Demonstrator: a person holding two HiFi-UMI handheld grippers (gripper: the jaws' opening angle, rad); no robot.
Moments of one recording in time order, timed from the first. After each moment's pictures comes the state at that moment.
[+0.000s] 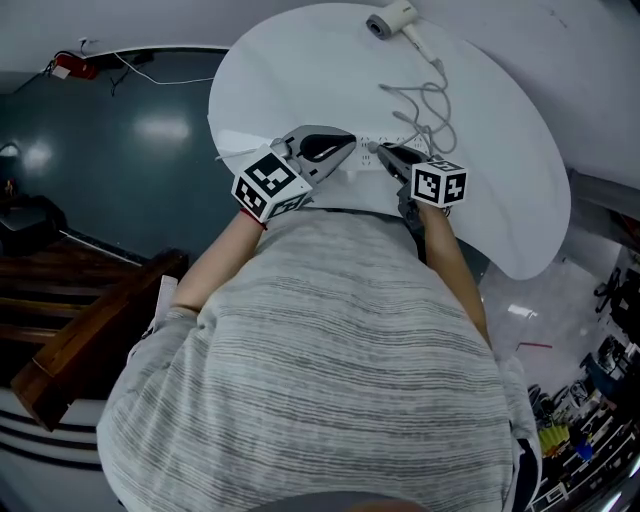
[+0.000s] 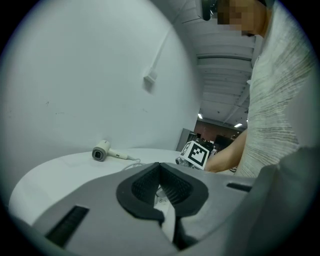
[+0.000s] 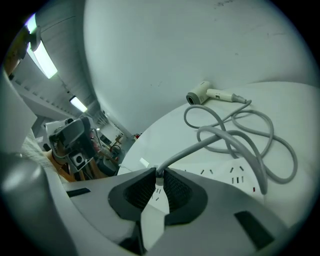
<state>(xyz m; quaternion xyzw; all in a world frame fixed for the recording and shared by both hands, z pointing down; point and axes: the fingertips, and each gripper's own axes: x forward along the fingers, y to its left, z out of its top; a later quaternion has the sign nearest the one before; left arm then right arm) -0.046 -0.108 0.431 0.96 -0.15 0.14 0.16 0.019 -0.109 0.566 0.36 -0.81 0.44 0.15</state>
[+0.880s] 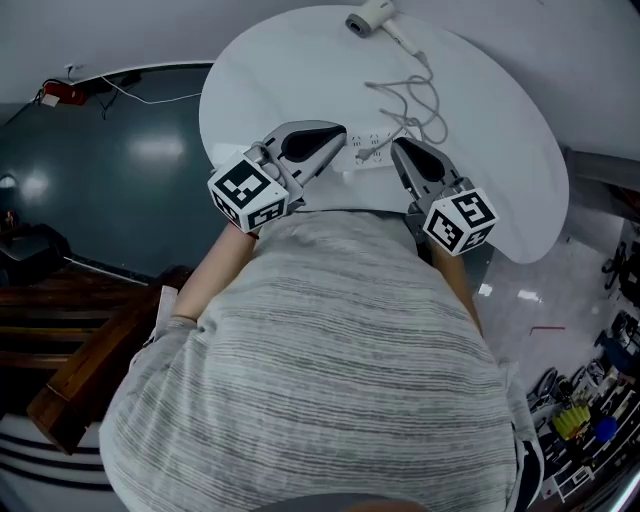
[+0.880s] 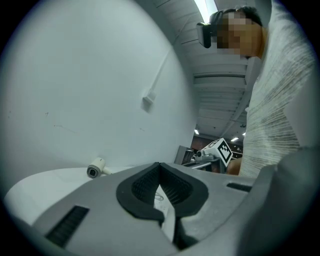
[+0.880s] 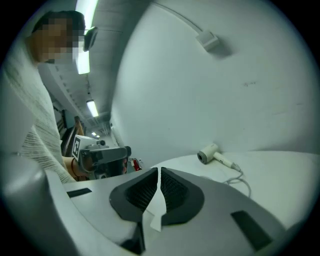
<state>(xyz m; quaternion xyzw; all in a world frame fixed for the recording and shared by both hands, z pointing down) -0.054 -0.116 0.373 0.97 -0.15 0.04 0.16 0.028 -0.101 0.408 0.45 -0.86 0.25 0.06</state>
